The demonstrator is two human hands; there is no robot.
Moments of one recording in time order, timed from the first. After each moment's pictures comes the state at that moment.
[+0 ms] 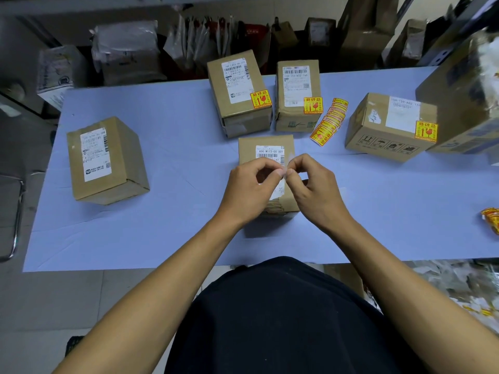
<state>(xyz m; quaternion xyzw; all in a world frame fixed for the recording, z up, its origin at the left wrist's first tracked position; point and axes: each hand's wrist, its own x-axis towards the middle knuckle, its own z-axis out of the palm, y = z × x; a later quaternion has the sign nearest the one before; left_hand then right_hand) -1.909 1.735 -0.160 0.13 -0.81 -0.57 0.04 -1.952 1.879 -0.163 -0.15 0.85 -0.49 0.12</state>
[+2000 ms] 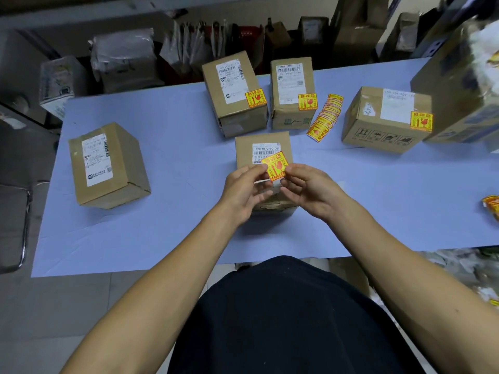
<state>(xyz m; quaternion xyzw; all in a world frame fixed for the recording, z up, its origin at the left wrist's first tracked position) -1.920 1.736 -0.192 0.37 -0.48 -0.79 -0.10 -1.970 1.885 -0.191 0.26 0.49 -0.74 0.38</state>
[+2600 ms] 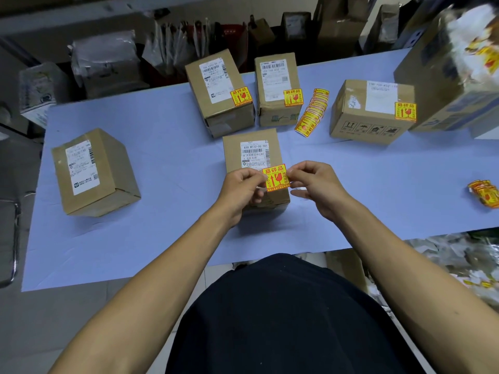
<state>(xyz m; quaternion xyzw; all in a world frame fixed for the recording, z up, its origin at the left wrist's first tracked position) -1.919 1.744 -0.203 0.32 -0.64 -0.68 -0.14 -1.967 1.913 -0.195 0.13 0.71 -0.62 0.30</state>
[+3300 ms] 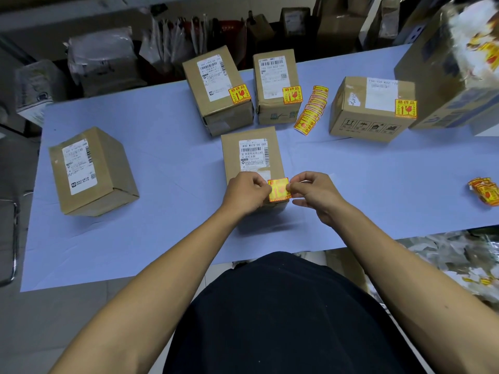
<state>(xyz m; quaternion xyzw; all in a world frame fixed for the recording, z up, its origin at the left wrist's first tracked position) -1.922 1.750 -0.219 0.24 -0.84 -0.47 -0.17 -1.961 1.920 -0.226 0.17 0.73 -0.57 0.32</state>
